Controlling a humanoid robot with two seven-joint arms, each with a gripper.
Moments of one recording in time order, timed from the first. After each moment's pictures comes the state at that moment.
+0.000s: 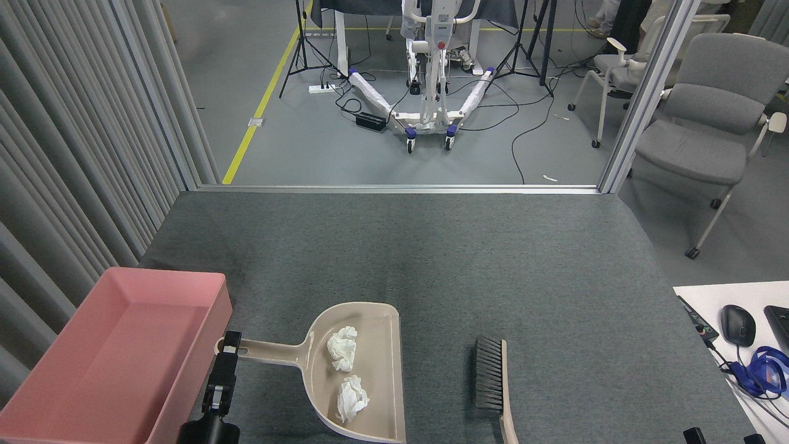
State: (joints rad) left arm 0.12 -0.03 0.05 -1.60 -0.31 -0.25 0.04; right arm 0.44 -0.10 -0.51 -1.70 1.03 -0.54 -0.14
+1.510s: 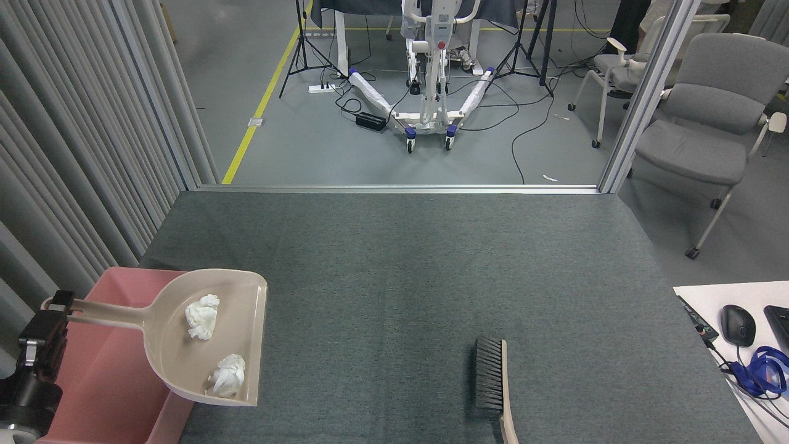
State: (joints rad) left arm 0.07 0.51 0.20 -1.53 0.14 -0.15 -0.02; right arm 0.45 -0.03 -0.47 -1.65 1.09 -0.55 -0.14
